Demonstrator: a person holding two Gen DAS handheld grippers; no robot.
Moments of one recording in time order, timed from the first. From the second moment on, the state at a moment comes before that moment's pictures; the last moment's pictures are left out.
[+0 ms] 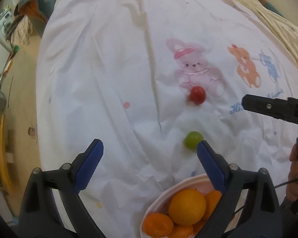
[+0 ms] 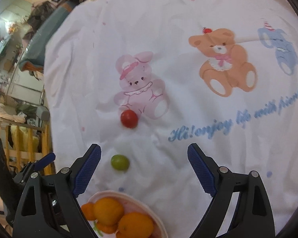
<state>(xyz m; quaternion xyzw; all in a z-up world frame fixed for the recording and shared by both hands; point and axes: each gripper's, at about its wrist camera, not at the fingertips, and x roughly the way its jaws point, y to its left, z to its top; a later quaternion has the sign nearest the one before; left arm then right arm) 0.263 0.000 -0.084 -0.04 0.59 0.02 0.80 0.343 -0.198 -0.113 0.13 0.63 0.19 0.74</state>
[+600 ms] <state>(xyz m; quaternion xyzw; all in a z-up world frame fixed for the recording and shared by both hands) 0.271 0.017 -0.100 -0.08 0.62 0.04 0.78 0.380 -0.123 -0.159 0.04 0.65 0.22 0.73</state>
